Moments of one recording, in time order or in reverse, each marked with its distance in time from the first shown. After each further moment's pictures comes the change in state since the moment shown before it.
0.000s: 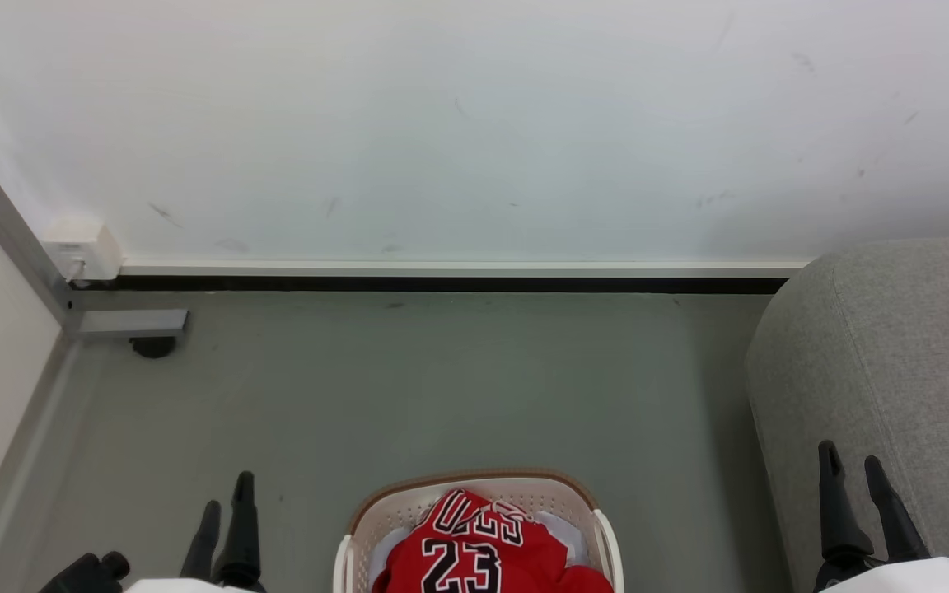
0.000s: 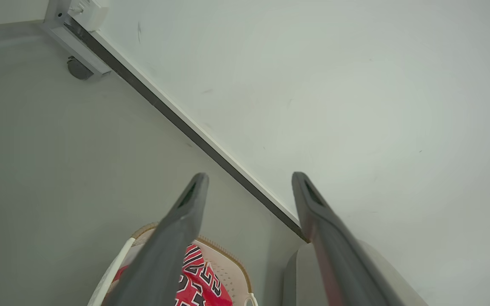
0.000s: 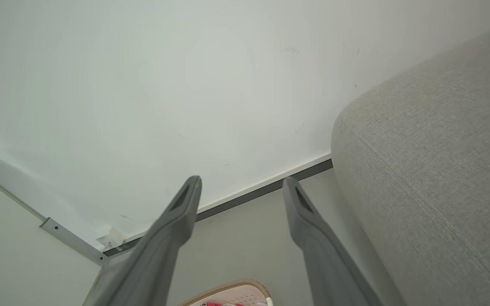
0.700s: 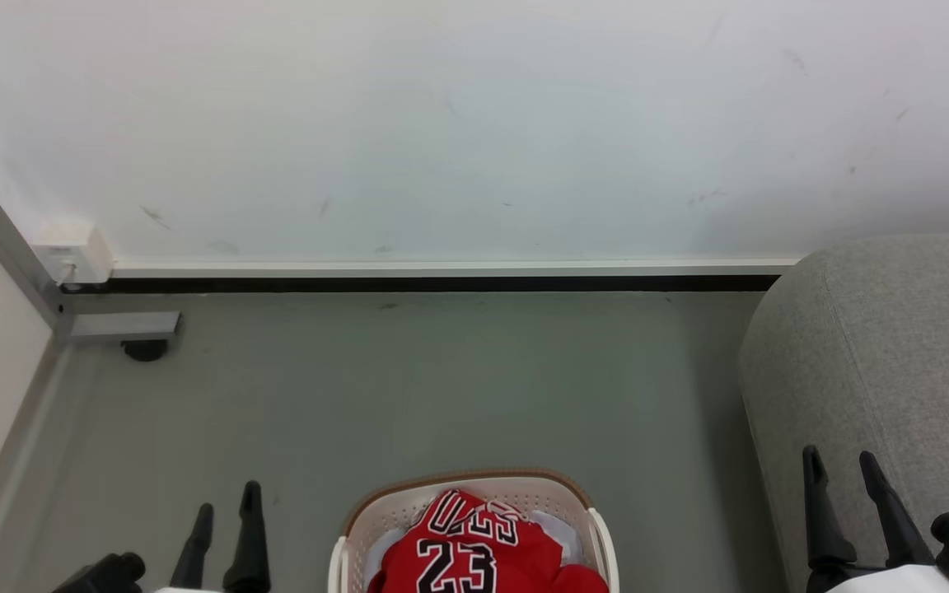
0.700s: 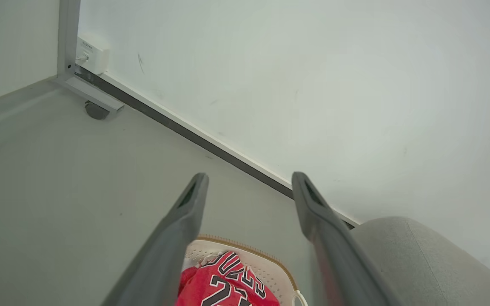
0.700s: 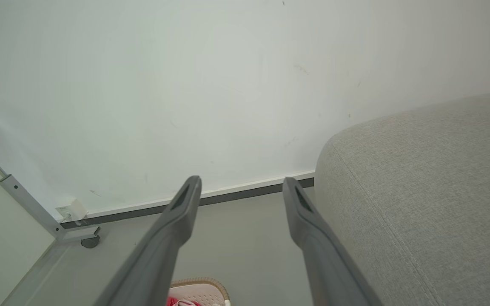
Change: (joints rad) left arm 0.021 0.001 -0.007 0.002 0.241 0.010 -0.060; right arm 0.003 -0.002 0.008 0.008 -0.245 0.000 -0.056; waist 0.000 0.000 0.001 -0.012
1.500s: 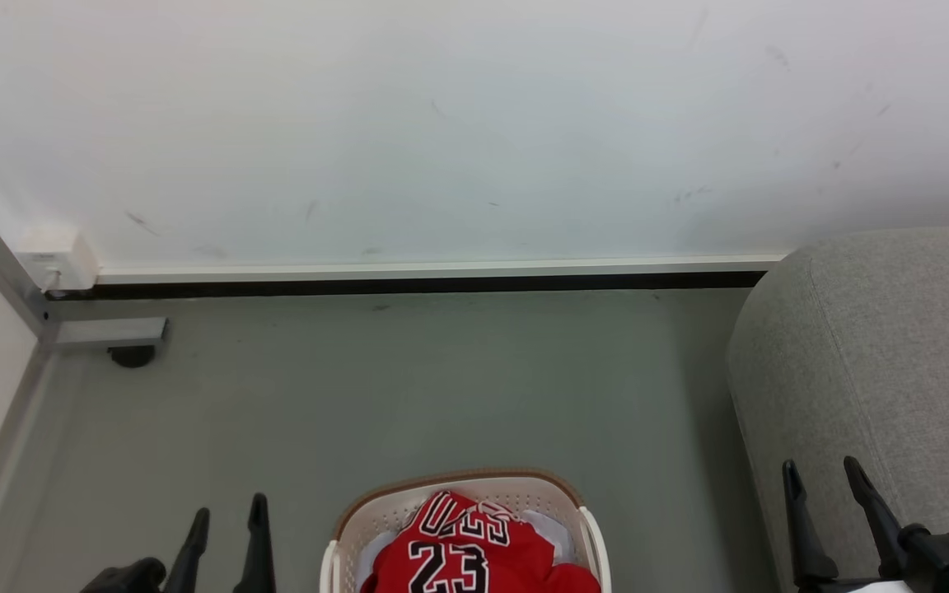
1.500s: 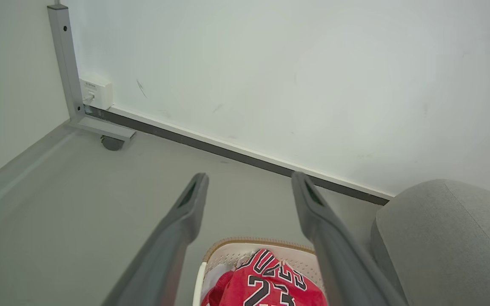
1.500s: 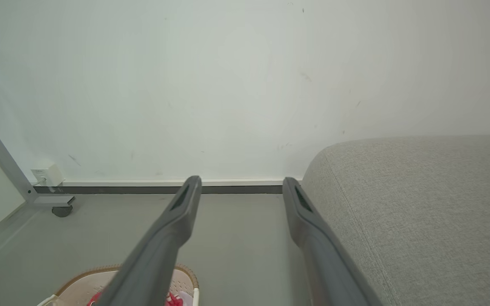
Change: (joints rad) left arm 0.012 0.001 0.000 0.021 0.244 0.008 -0.053; right arm 0.006 -0.002 0.015 0.029 -0.200 0.000 -0.054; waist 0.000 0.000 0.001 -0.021
